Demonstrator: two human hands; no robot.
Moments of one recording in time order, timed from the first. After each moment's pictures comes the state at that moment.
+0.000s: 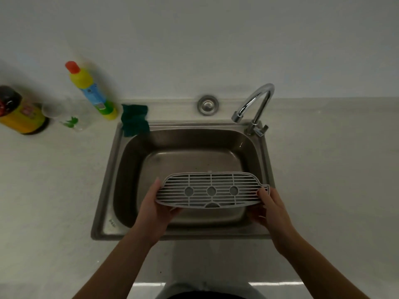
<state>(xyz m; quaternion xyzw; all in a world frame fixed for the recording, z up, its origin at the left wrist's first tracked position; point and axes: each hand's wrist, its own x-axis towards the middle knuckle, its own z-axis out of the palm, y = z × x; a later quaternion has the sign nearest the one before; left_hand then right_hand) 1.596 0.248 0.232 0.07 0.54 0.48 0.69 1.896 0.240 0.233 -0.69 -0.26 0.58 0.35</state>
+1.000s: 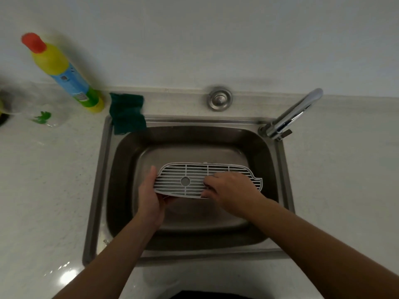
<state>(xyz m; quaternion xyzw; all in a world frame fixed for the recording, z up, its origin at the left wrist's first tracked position) 1.558 0.343 0.169 0.05 0.59 0.47 0.65 1.775 0.379 0.233 -0.47 -0.86 0.21 -0.07</state>
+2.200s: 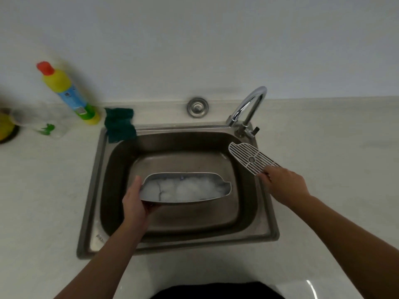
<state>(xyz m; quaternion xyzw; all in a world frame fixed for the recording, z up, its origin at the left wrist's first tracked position) 1.566 0.296 0.173 0.06 0.65 0.50 0.57 1.966 0.337 0.216 -0.72 -0.68 0.12 -0.07</state>
